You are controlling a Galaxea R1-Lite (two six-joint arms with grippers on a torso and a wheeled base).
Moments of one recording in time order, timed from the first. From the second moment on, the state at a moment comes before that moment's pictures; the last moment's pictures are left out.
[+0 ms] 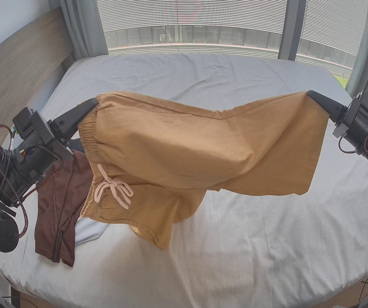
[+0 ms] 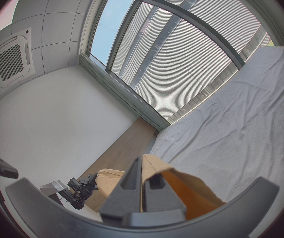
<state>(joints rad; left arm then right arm) -0.23 1.62 -0.49 -1.55 -0.56 -1.03 0.14 1.58 -0.66 -1.24 0.60 0.80</state>
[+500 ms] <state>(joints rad) -0.22 1.64 -0.50 -1.55 -0.54 -1.05 0.13 1.46 -0.90 -0.90 0.60 0.77</state>
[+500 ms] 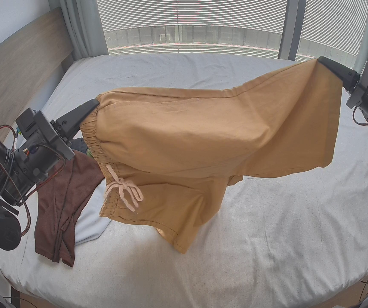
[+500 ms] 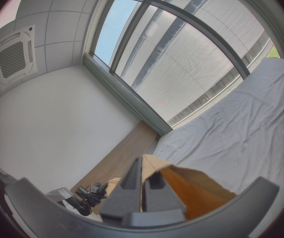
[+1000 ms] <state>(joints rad) -0.17 1.74 -0.47 -1.55 -0.54 -0.97 0.14 1.43 -0.90 -0.73 0.59 0.59</state>
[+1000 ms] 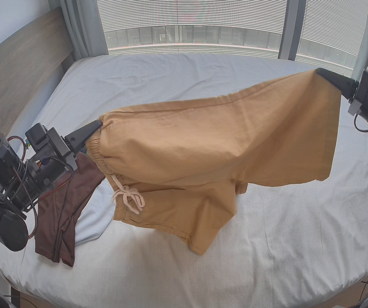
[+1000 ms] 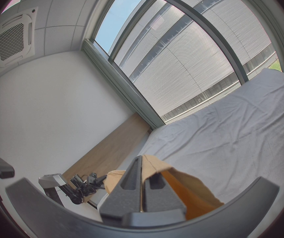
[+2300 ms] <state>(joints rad) -0.11 1.85 -0.50 -1.55 -0.54 -0.89 0.14 1.92 -0.78 -1.23 0.59 0.64</state>
